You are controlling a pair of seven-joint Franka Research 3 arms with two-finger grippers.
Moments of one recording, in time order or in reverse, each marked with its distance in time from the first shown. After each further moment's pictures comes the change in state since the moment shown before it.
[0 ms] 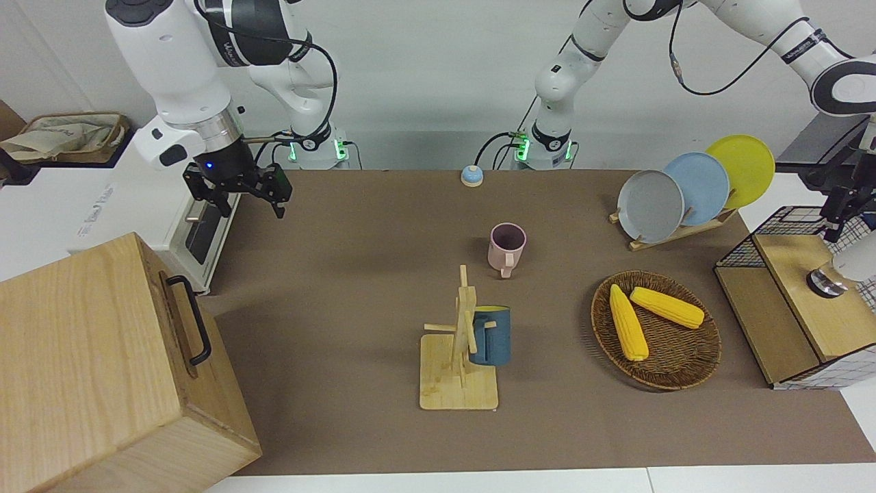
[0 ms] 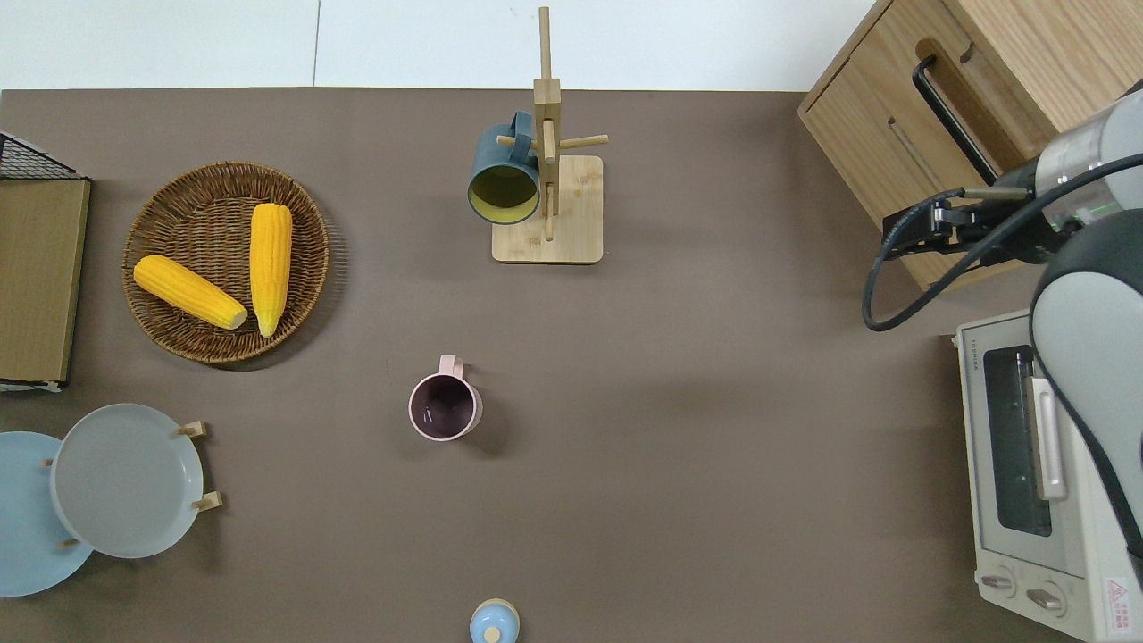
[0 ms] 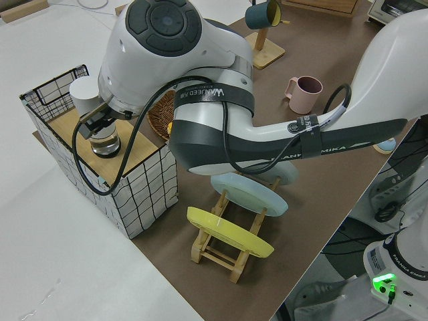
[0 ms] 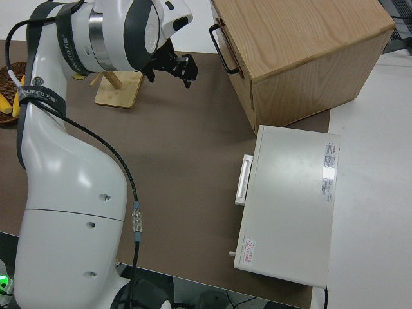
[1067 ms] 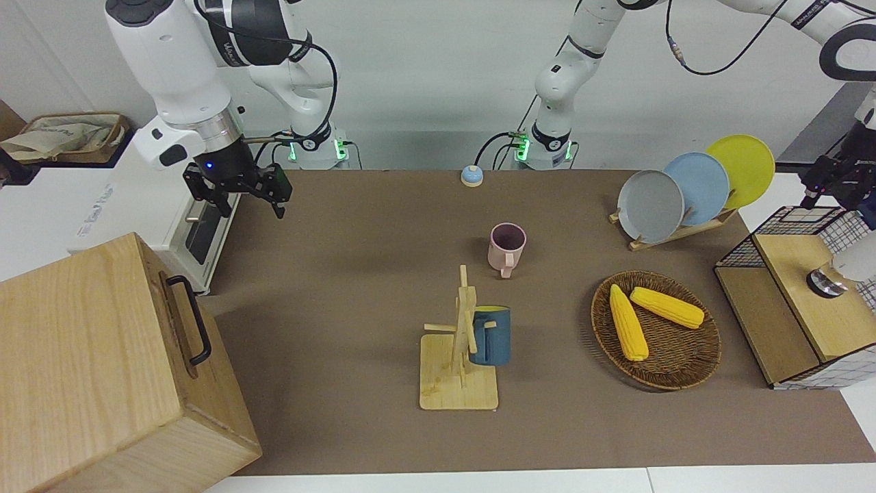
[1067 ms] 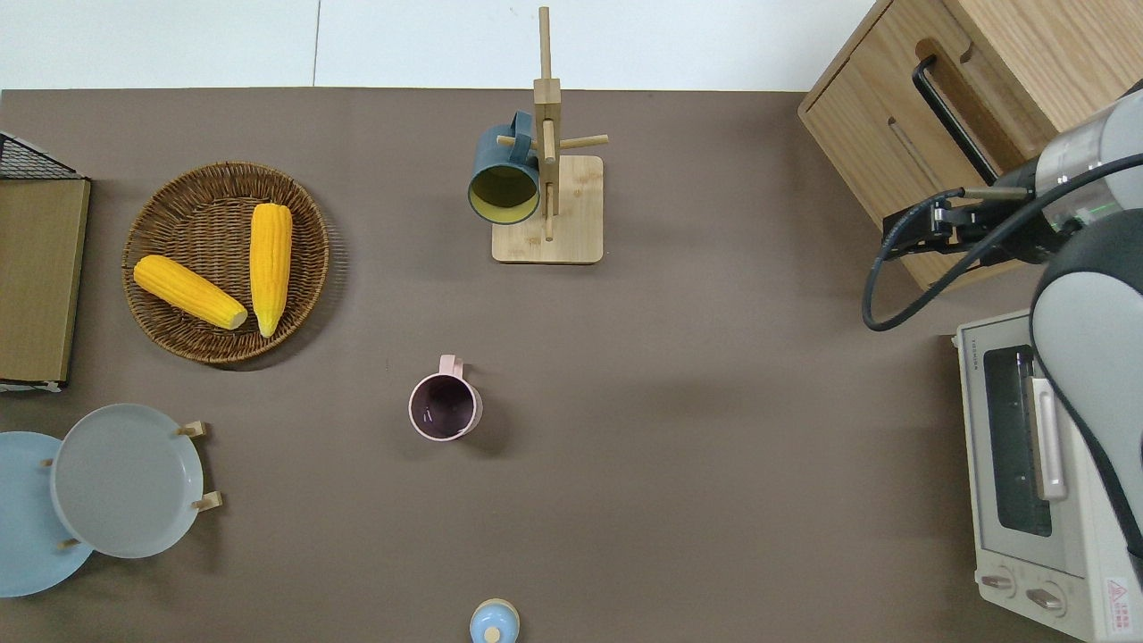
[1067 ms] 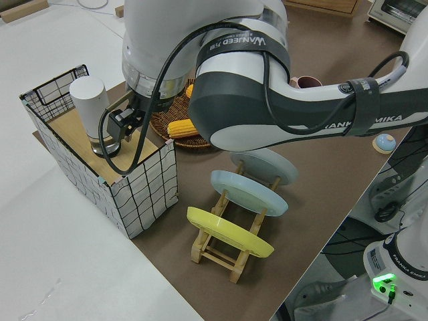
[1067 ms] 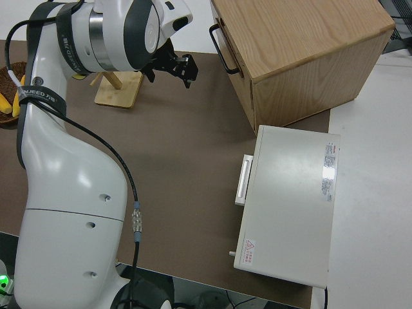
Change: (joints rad) left arm -0.004 -0.109 0.014 0.002 0.174 -0.280 -0.148; right arm 0.000 0.000 0.000 0.000 0.000 0.000 0.000
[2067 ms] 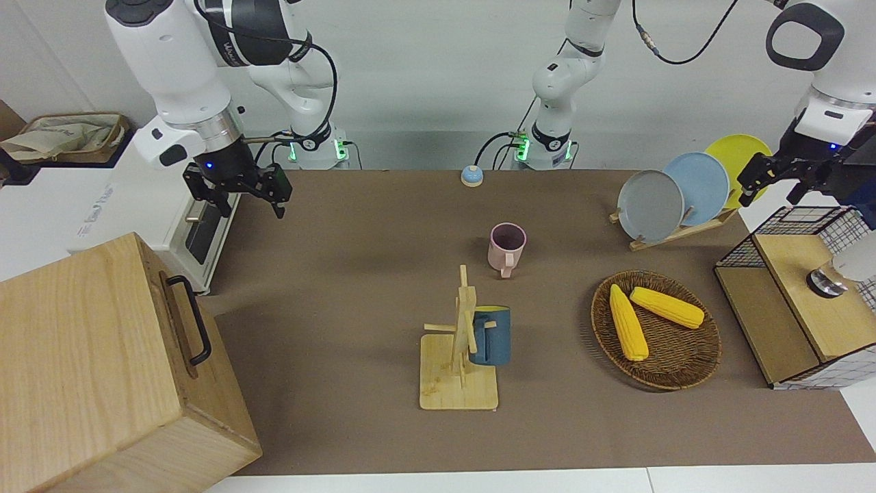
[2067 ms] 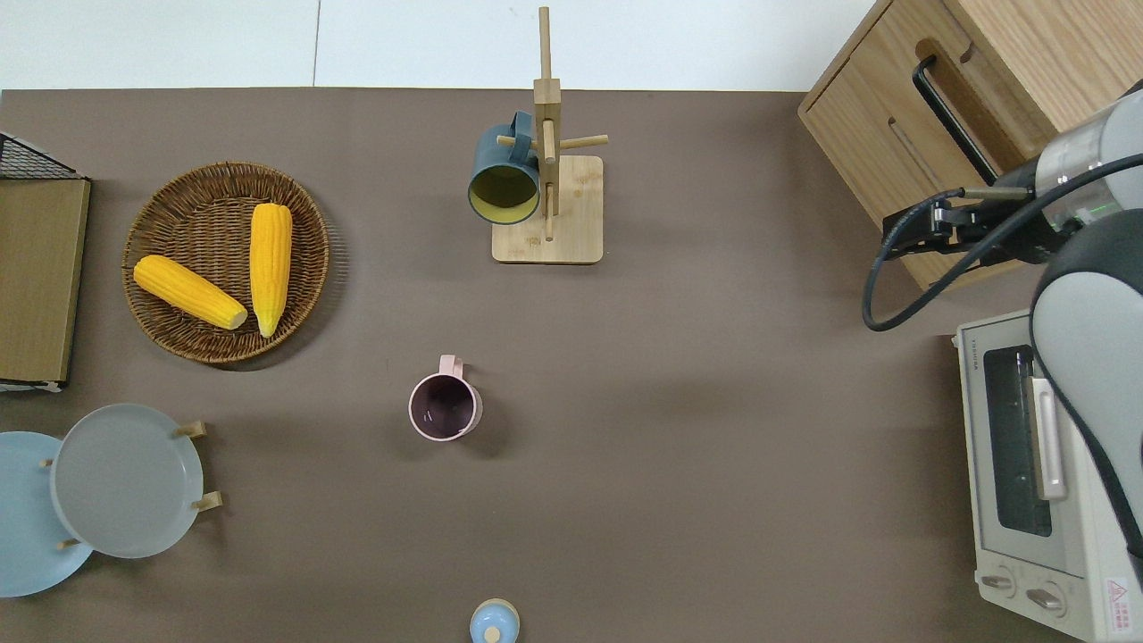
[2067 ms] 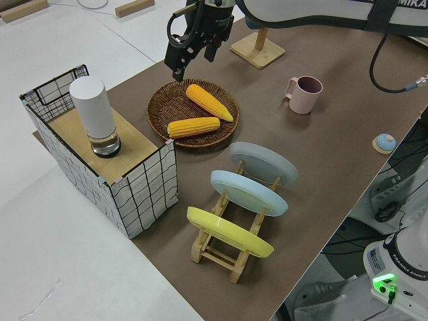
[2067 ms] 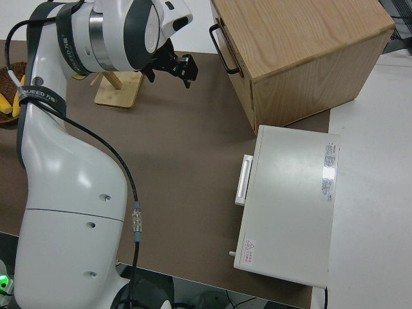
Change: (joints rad) left arm -0.113 -0.087 -0.179 0.001 0.220 -0.157 -0.341; right arm 0.000 0.000 0.000 0.000 0.000 0.000 0.000
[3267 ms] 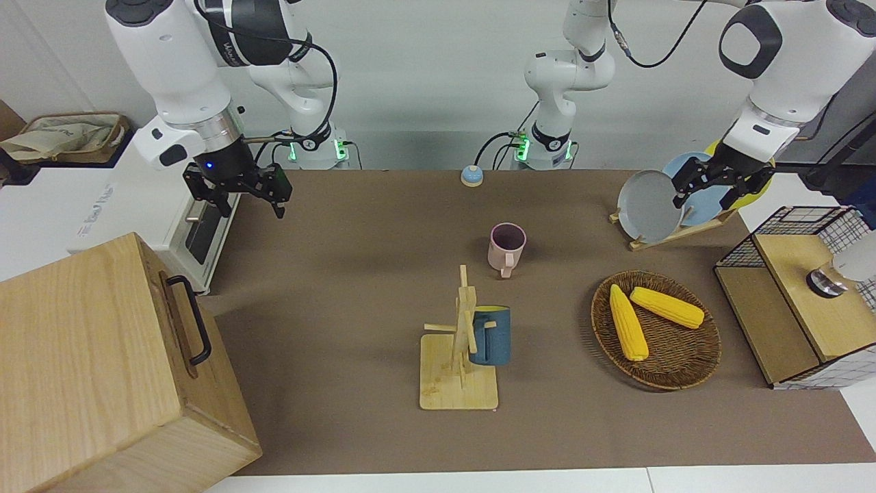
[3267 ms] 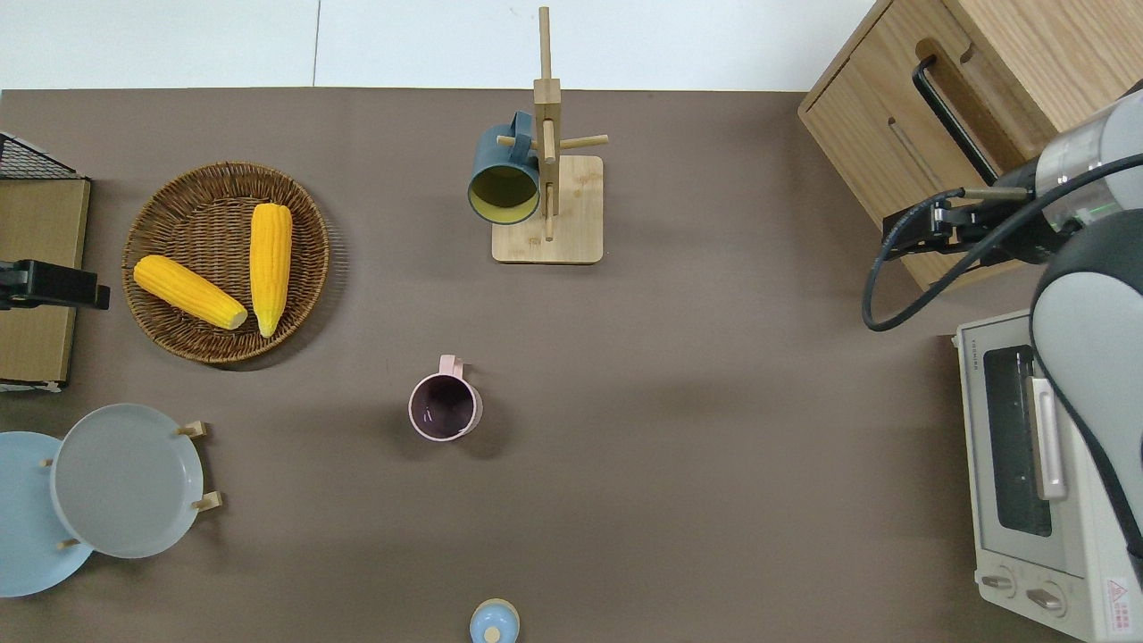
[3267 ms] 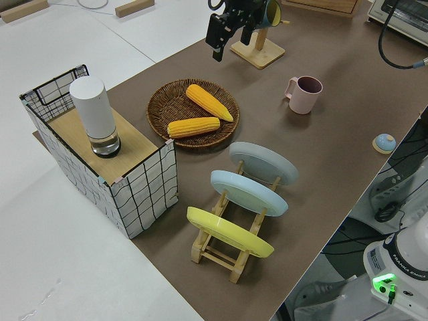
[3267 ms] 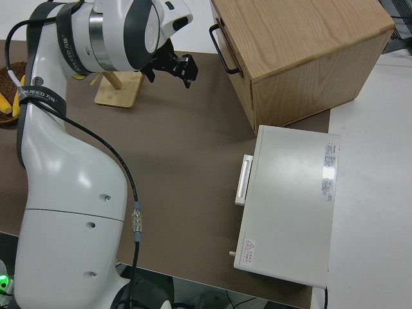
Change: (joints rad) left arm -0.696 0.000 0.549 0.017 -0.081 -0.142 -0.108; right arm 0.000 0.000 0.000 0.000 0.000 0.000 0.000
